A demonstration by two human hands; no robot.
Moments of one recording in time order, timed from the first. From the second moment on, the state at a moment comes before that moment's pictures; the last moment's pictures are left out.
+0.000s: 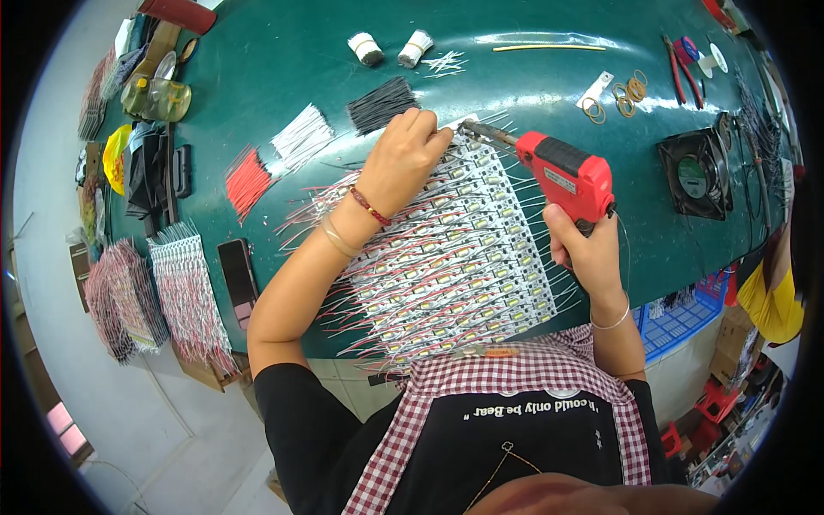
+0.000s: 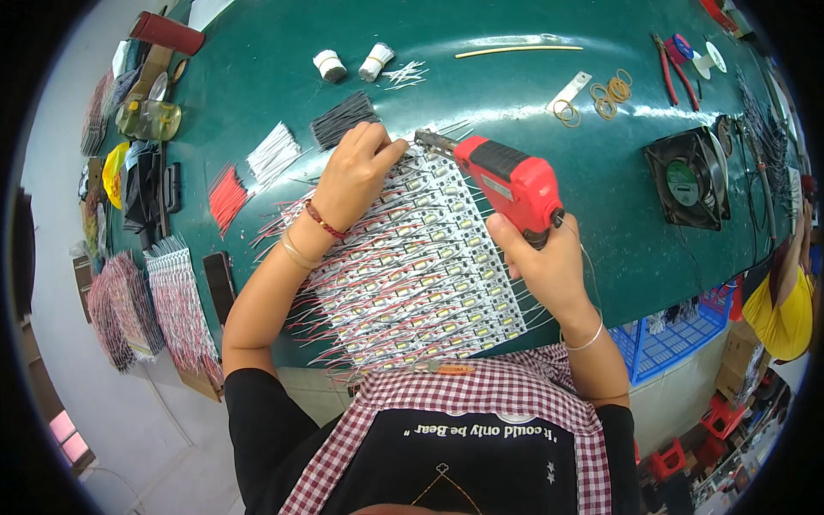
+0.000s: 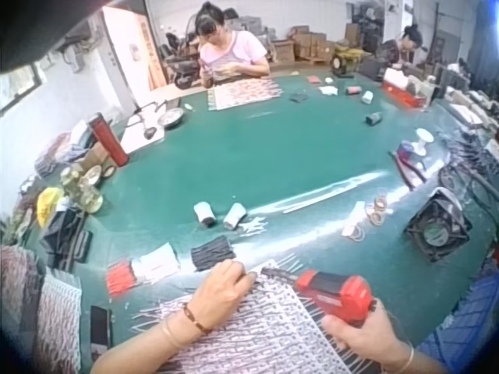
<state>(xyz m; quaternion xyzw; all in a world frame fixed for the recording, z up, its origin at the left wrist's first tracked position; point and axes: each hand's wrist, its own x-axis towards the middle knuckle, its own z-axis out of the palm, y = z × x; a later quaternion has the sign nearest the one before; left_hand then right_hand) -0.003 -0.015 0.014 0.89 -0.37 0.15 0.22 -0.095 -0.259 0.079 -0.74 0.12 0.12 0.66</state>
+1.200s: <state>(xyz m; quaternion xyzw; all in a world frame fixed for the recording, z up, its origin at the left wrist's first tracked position) -0.003 -0.012 0.006 0.88 -0.38 0.18 0.23 -0.101 -0.262 0.065 -0.81 0.03 0.06 0.59</state>
